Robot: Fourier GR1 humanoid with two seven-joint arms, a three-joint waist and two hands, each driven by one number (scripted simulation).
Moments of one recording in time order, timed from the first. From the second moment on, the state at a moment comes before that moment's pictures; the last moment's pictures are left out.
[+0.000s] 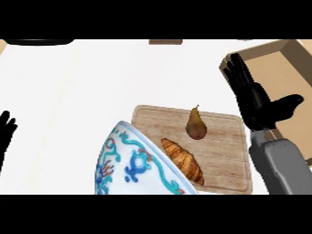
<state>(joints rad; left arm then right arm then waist) 0.08 0.56 -0.03 -1.36 0.29 0.19 -0.12 -0.36 -0.20 0.13 -1.40 -0.25 -0.12 -0.02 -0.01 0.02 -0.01</state>
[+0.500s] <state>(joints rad) -0.13 0.56 -0.20 -1.51 0.18 0.08 -0.16 -0.67 -0.52 0.16 -1.21 -0.12 0.03 0.39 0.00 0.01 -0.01</state>
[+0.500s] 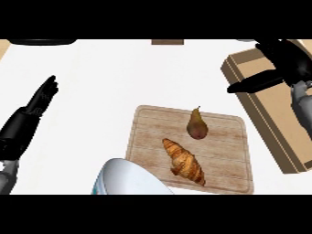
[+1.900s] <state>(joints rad) -0.29 0.46 -0.25 -1.49 0.10 0.01 -0.09 -1.22 -0.33 0.50 -0.71 0.07 0.89 0.54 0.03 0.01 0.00</state>
